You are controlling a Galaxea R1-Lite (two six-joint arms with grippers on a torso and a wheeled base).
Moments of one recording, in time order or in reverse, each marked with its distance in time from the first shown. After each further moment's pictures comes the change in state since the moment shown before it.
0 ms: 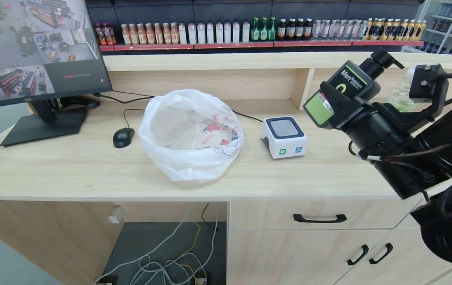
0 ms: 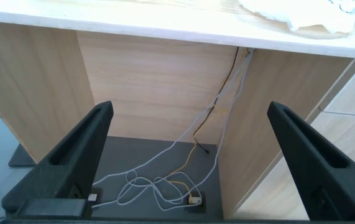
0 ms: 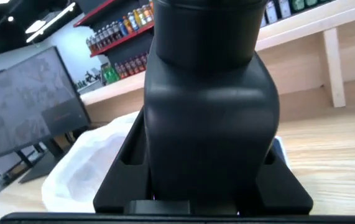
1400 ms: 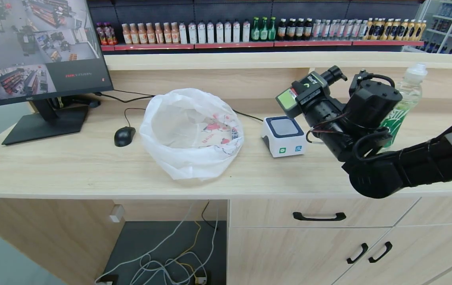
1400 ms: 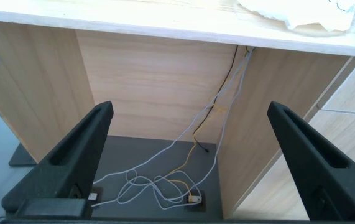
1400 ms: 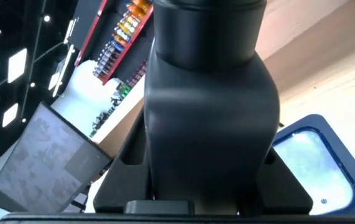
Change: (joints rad) left arm 0.000 0.000 0.000 0.000 0.000 0.000; right arm -0.052 0.295 -0.481 0.313 -0.054 0.467
